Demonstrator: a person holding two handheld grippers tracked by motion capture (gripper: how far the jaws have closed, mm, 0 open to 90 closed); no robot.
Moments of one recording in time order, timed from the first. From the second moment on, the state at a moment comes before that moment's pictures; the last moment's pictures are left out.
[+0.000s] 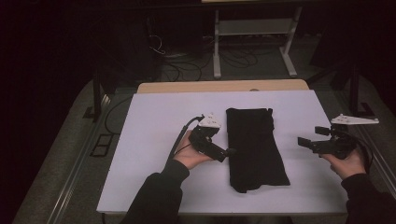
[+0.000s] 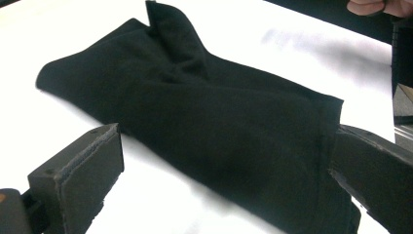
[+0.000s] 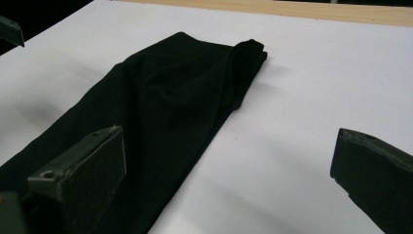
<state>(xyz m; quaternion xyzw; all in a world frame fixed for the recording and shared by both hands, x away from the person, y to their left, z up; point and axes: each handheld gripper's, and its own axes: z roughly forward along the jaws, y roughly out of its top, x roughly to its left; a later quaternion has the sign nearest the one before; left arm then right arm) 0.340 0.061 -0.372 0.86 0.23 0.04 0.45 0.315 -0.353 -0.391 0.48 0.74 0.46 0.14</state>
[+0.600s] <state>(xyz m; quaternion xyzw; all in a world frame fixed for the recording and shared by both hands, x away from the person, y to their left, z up) 0.338 0.105 -0.379 0.85 0.26 0.06 0.46 0.299 -0.348 -0.398 0.46 0.75 0.46 0.14</state>
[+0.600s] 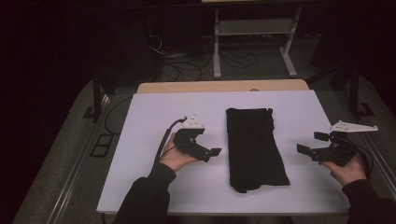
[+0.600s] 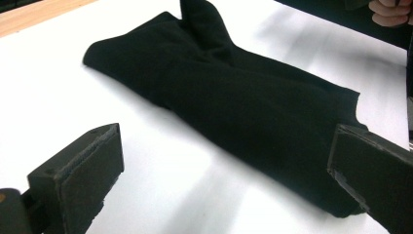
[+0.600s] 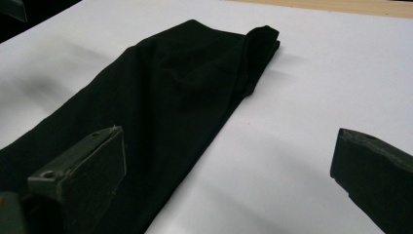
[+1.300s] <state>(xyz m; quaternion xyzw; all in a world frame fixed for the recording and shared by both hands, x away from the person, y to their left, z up) 0.328 0.162 -0.395 0.82 0.31 0.08 0.48 0.277 -0.346 -0.414 0.45 0.76 0.45 0.15</state>
